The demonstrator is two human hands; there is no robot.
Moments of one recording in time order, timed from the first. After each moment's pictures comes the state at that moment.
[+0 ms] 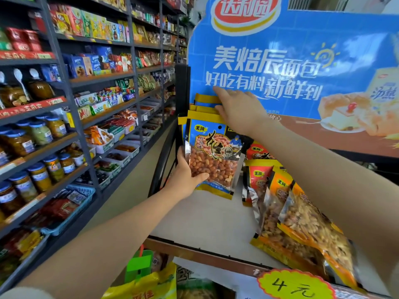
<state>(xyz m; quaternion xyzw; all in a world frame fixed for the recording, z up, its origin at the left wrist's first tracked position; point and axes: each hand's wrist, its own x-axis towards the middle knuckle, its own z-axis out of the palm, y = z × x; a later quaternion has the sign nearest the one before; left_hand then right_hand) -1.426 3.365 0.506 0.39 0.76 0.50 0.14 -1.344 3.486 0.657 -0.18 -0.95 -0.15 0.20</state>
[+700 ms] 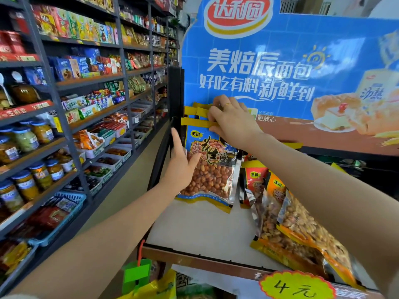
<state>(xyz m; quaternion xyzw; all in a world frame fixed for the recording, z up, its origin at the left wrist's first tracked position) -1.427 3.368 0.539 0.42 0.73 0.53 0.07 -1.337 3.485 0.634 -0.14 -0.94 -0.18 0.24</state>
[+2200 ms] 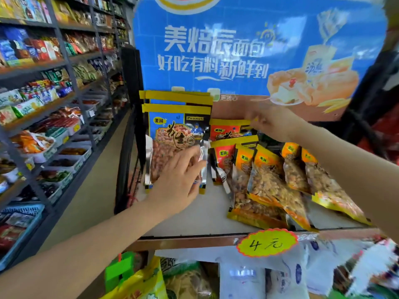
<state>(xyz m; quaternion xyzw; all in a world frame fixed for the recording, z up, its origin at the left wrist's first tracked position) -1.386 3.347 0.505 0.71 0.63 0.22 -0.21 -1.196 3.523 0.627 -0.29 -0.94 -0.04 0.18</state>
